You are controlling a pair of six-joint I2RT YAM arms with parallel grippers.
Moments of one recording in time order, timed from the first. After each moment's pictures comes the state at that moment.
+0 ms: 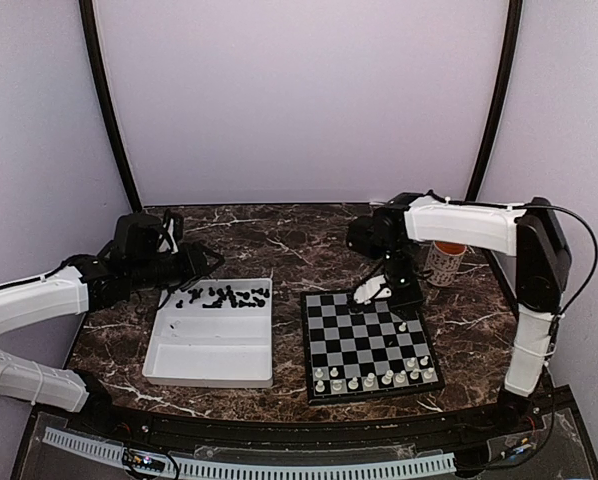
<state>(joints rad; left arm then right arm) -0.58 1.13 0.70 -0.09 0.11 -0.84 0.78 1.93 1.52 -1.41 0.21 -0.81</state>
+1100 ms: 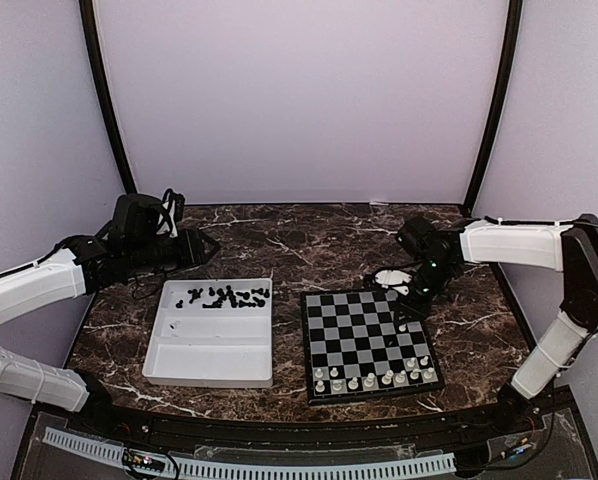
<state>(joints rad) -0.58 1.15 0.86 -0.25 0.00 -0.63 0.56 1.61 1.06 -0.82 -0.19 -0.59</state>
